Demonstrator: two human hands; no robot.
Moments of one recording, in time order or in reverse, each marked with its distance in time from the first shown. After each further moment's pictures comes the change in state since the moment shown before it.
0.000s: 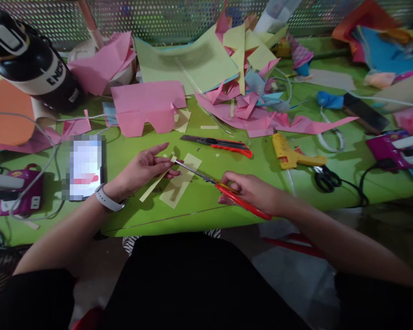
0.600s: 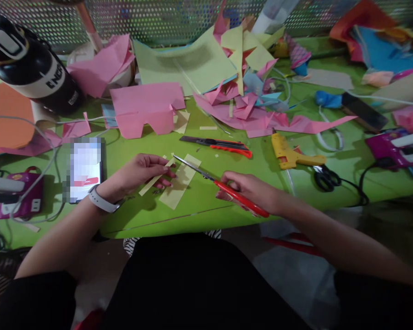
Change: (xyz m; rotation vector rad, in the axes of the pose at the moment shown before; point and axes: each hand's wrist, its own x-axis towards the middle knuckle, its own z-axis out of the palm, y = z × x) left_hand -0.002 0.006 -0.010 0.036 -0.093 -0.138; right_hand 0.000 -0.011 -0.001 0.114 0.006 0.031
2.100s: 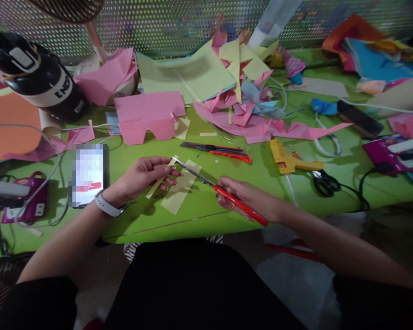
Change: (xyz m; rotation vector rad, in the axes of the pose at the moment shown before) left_hand 0.001 -0.003 0.000 -0.124 0.006 0.081; right_hand -0.002 -0.011 0.007 -0.109 -0.019 -0.182
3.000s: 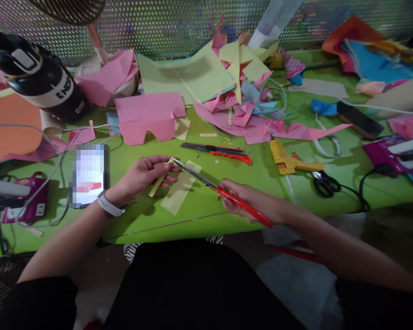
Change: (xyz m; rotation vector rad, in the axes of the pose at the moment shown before) left_hand 0.002 -0.001 0.003 0.012 0.043 0.025; right_hand -0.006 -0.012 -0.005 -0.045 -0.058 -0.074
